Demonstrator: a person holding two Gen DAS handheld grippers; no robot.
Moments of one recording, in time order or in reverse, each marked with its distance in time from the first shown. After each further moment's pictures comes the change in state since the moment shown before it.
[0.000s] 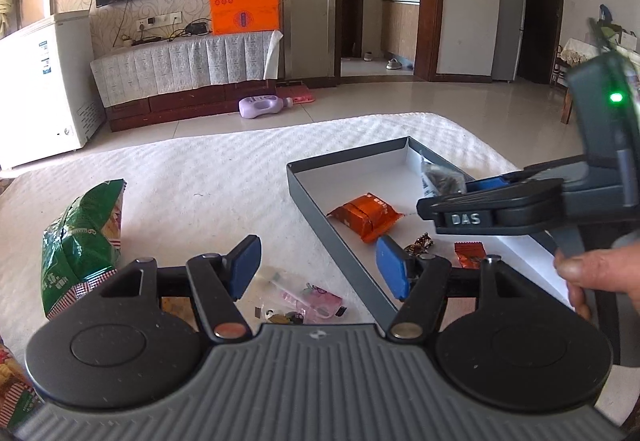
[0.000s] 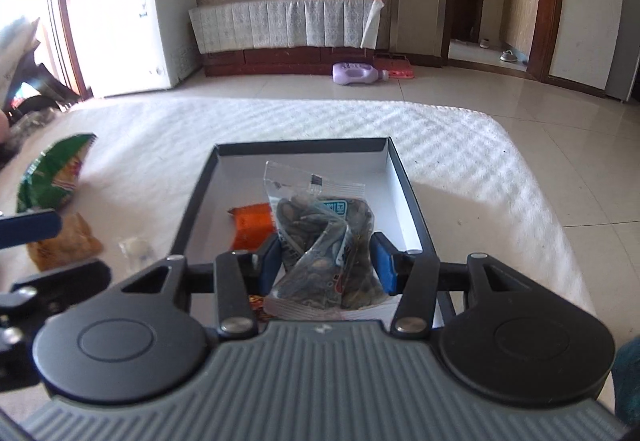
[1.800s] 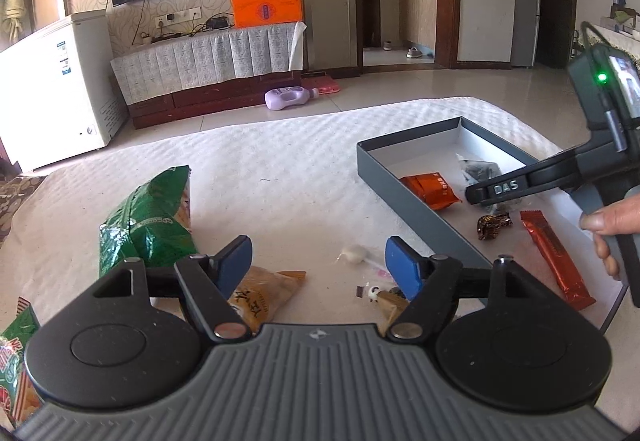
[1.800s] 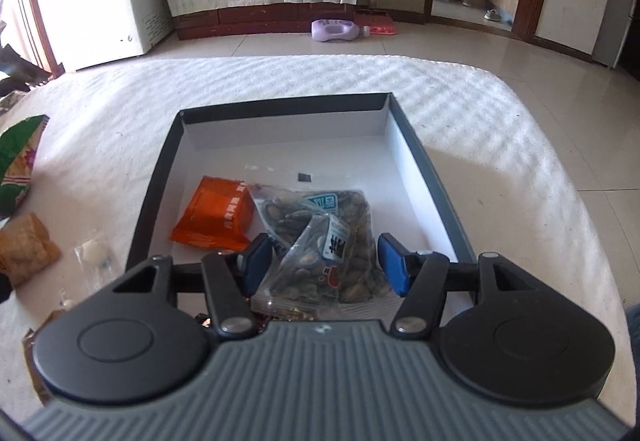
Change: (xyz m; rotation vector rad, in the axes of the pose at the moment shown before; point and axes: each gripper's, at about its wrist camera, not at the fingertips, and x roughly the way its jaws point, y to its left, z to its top) left arm -0.007 0.061 -0.010 0.016 0.028 0.071; right arm 0.031 0.011 0.009 0.050 0.105 -0.056
